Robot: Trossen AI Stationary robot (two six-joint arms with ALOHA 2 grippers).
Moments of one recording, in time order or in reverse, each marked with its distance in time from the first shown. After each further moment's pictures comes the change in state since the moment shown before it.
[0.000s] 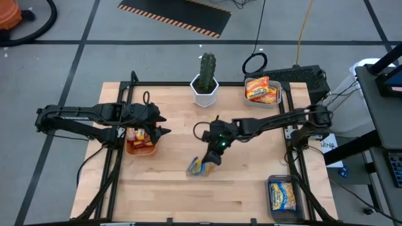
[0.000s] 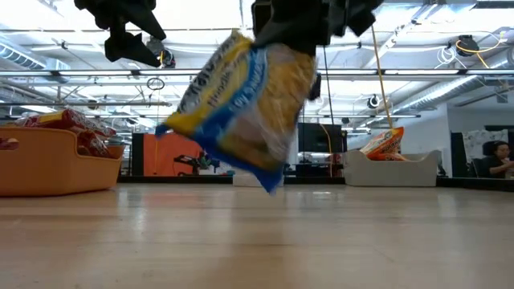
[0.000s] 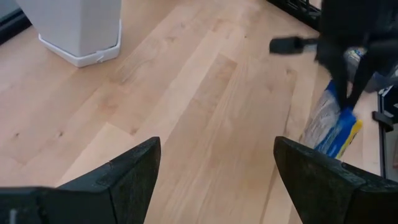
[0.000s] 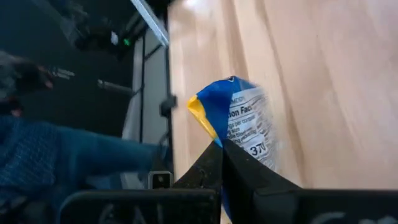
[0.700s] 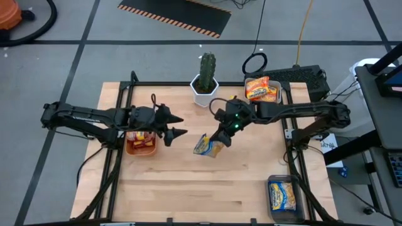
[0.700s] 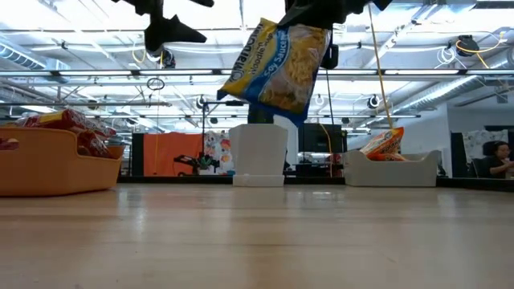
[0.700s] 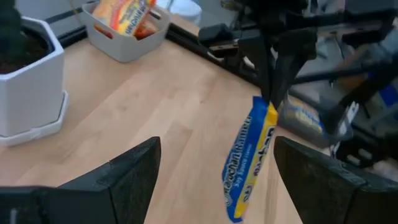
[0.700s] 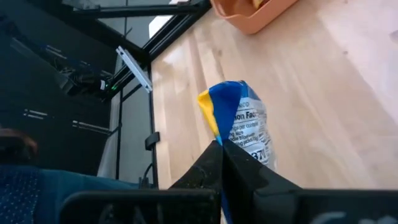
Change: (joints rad) left arm -0.067 0.152 0.000 0.431 -0.059 0.004; right arm -0.121 -0.255 0.001 -0.219 0.124 -0.079
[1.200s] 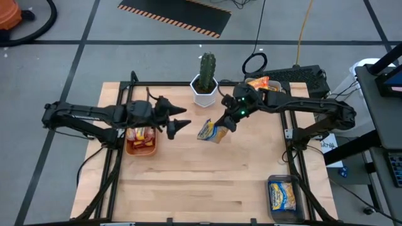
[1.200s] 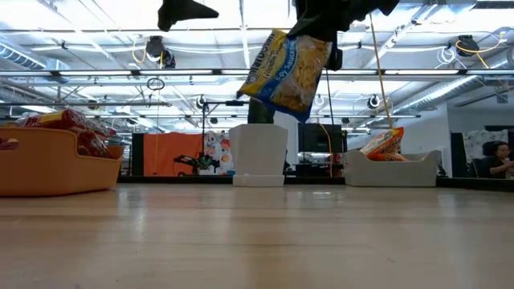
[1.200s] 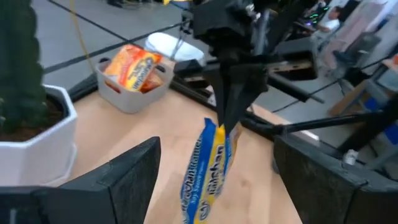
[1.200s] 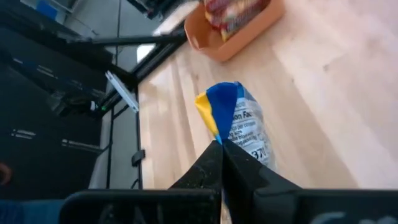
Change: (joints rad) left arm 0.014 0.027 0.100 0.076 -0.077 0.051; right arm -0.165 -0.073 -0.001 -0.071 -0.056 -0.085
